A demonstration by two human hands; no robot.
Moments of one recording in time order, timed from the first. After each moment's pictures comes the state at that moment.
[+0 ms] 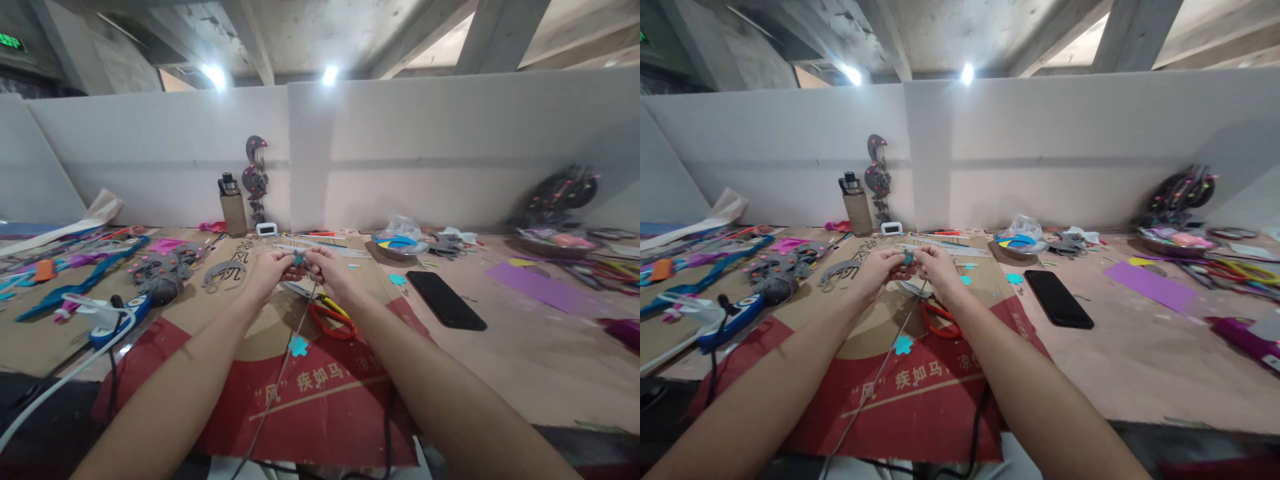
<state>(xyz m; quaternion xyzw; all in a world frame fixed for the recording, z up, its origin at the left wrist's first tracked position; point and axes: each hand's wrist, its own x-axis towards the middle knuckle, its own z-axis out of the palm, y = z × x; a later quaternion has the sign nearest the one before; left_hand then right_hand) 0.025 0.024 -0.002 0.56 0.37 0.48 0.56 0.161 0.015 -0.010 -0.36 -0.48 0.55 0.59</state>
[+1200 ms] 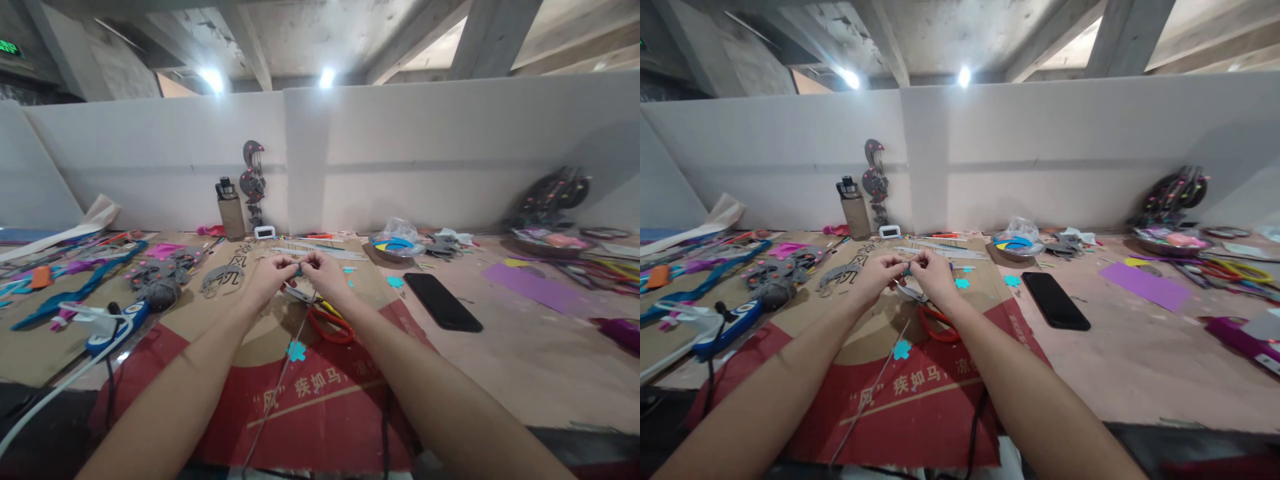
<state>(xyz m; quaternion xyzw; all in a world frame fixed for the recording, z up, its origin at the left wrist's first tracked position) 0.022 0.021 -0.001 0.66 0.43 0.43 0.44 0.162 0.025 -0.023 -0.47 -0.62 0.31 0.55</state>
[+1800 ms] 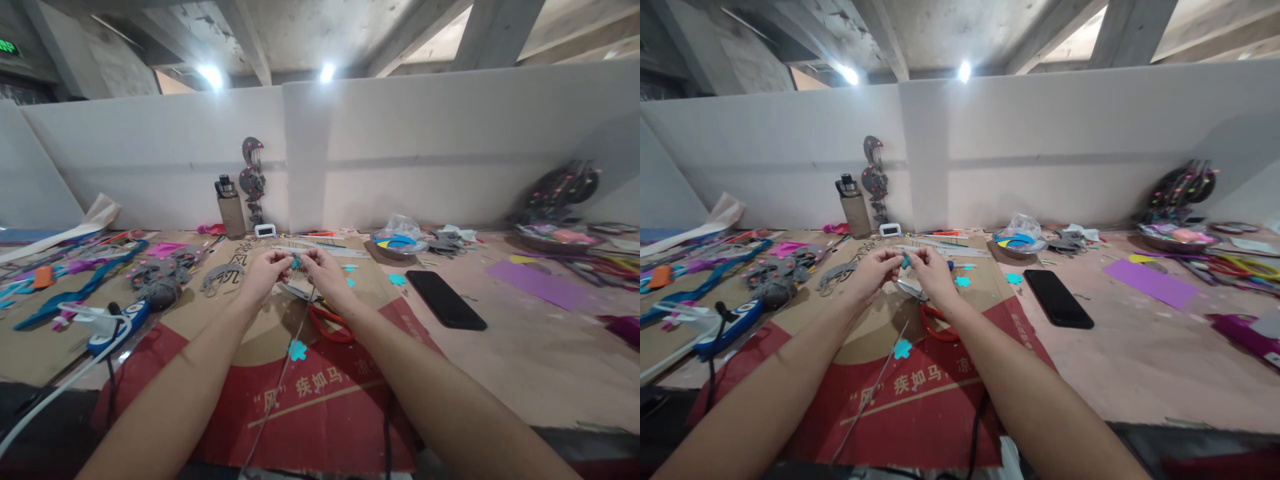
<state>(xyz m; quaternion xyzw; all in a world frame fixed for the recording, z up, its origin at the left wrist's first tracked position) 0.023 0.024 0.000 0.55 0.39 0.53 0.52 0.157 0.026 -0.025 -0.42 -0.57 0.39 0.59</state>
